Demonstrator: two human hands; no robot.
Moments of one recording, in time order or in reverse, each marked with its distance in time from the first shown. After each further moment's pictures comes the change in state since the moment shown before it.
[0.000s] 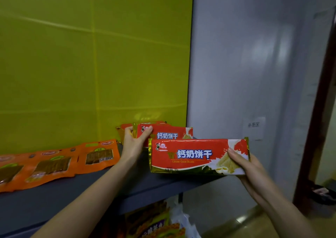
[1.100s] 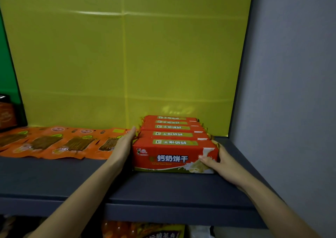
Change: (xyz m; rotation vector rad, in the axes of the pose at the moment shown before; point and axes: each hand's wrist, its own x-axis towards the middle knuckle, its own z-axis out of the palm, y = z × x) left_hand 0.028 -0.042 -0.008 0.098 0.319 -0.286; right_hand 0.180 0.074 0.016 -0.492 -0.652 0.061
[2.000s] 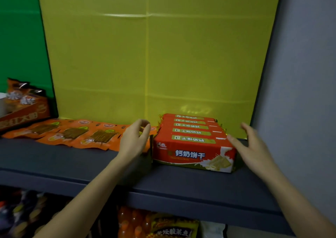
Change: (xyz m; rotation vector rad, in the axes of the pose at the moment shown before) left_hand -0.022 0.015 -0.027 0.739 0.307 0.547; right_hand -0.009 -0.044 -0.004 -0.267 0.348 -0.057
